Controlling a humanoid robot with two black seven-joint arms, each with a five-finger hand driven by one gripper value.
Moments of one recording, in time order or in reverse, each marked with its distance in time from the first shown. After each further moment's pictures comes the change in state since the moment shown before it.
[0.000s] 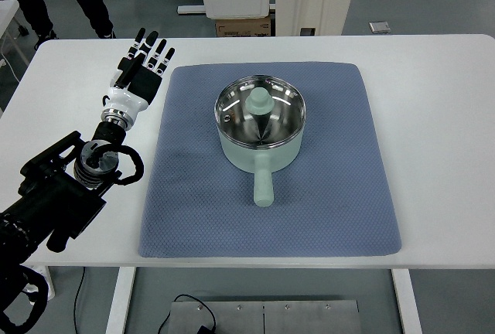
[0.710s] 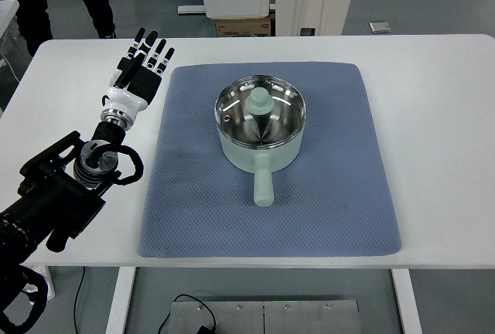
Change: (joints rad) left arm 0.000 0.002 0.001 0.000 0.000 -0.002 0.001; right arm 0.000 0.000 0.000 0.000 0.000 0.000 0.000
